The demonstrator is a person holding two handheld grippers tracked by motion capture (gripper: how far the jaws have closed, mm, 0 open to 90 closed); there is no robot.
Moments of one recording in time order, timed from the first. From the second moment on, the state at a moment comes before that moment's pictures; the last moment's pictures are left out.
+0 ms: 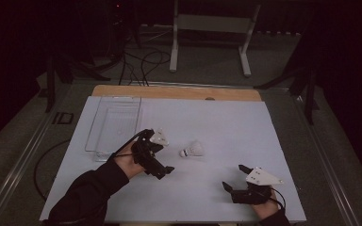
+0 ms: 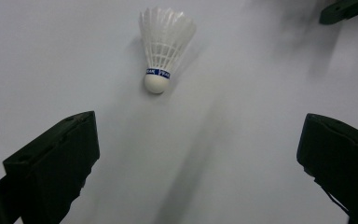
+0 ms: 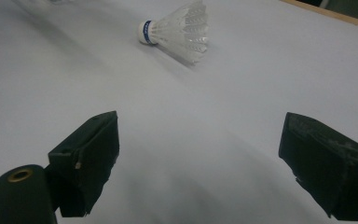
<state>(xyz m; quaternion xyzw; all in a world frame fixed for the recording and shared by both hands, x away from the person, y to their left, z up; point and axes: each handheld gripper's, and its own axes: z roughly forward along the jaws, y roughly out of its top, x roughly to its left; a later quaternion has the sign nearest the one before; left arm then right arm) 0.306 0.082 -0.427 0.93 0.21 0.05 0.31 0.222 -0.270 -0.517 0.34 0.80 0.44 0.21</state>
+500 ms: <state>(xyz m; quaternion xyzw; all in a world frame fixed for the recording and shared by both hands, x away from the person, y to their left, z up) 0.324 0.068 -0.455 0.93 0.23 0.04 0.29 0.221 -0.270 -0.517 0.34 0.81 0.44 0.21</state>
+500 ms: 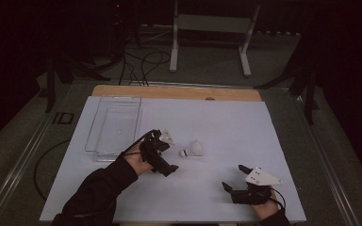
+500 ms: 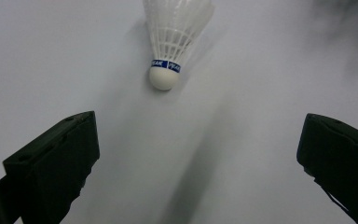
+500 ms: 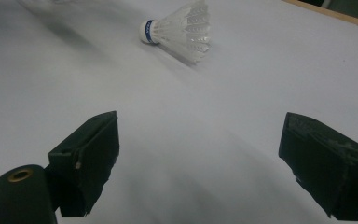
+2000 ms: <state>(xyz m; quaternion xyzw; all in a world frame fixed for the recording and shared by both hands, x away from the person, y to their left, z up) 0.356 0.026 -0.505 0.94 0.23 0.03 0.26 0.220 -0.269 -0.517 0.34 0.81 0.44 0.21</state>
